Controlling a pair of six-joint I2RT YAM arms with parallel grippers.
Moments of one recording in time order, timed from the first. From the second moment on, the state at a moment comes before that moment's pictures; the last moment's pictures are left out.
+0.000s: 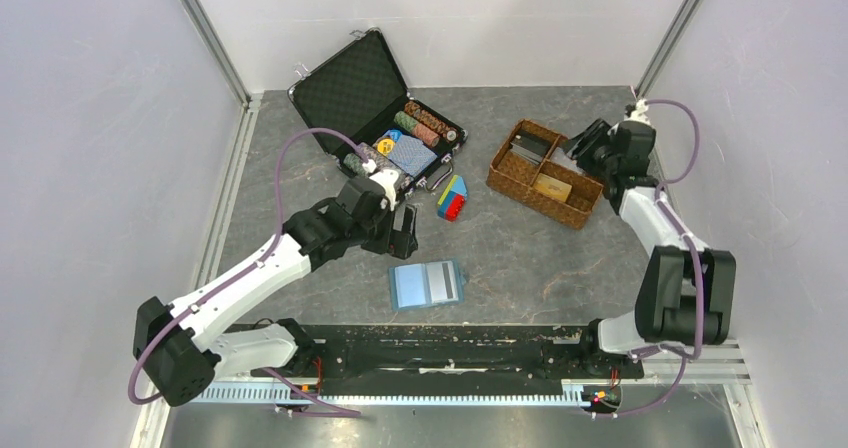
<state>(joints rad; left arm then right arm) -0.74 1.13 0.95 -0.63 -0.04 -0.38 -0.13 1.48 0.96 0.07 -0.18 0.62</state>
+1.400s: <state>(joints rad) -0.74 1.24 0.46 -0.13 0.16 -0.84 0.89 1.22 0.32 0.35 -0.18 0.82</state>
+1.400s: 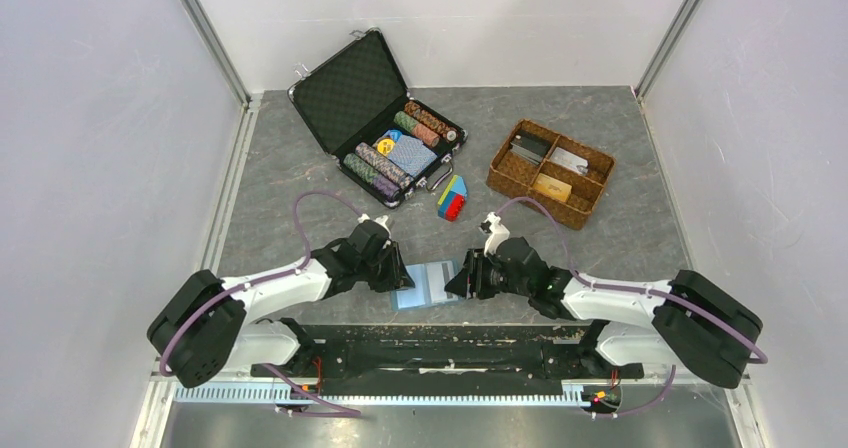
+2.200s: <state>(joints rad) -0.73 1.13 0.48 -0.16 0.19 -0.84 0.89 1.26 0.33 0.39 -0.11 0.84</state>
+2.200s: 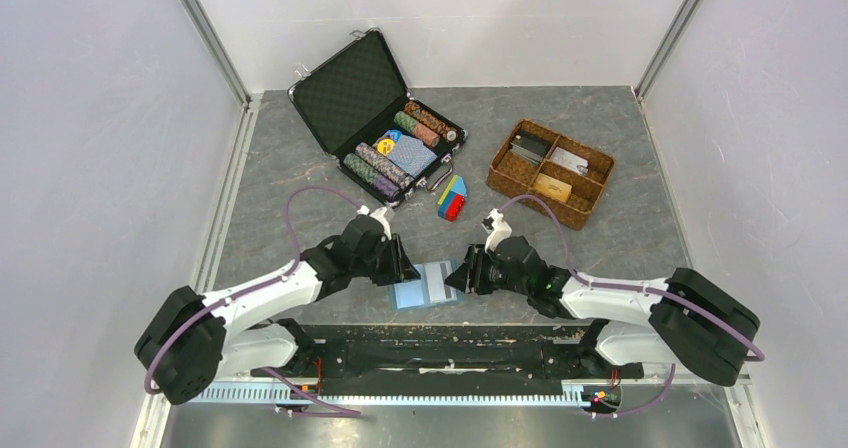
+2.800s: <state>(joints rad) -0.73 1.35 0.44 0.08 0.30 -0.85 0.89 1.37 0.33 0.45 -0.11 0.85</state>
